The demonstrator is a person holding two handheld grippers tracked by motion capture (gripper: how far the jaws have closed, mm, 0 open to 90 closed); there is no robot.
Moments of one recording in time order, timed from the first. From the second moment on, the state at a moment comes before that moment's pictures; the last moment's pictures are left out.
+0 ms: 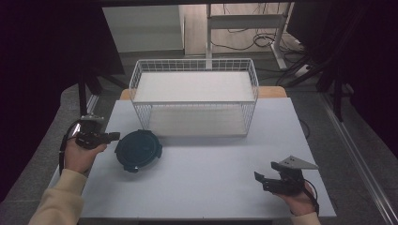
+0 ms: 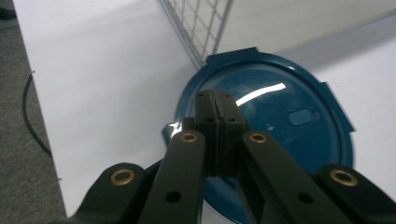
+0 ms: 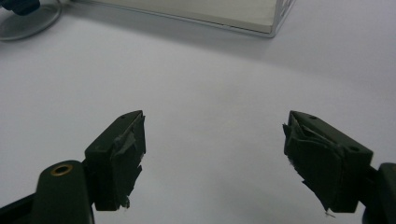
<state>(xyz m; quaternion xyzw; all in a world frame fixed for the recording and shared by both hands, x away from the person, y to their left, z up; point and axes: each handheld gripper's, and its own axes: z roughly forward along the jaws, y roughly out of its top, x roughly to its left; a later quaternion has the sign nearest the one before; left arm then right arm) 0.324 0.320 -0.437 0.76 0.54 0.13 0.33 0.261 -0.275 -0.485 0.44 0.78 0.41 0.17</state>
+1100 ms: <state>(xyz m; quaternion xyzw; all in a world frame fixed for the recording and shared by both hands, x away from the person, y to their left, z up) 0.370 0.324 -0.482 0.79 0.55 0.12 0.24 0.264 -0.276 -0.491 0.45 0.78 0.40 0.17</state>
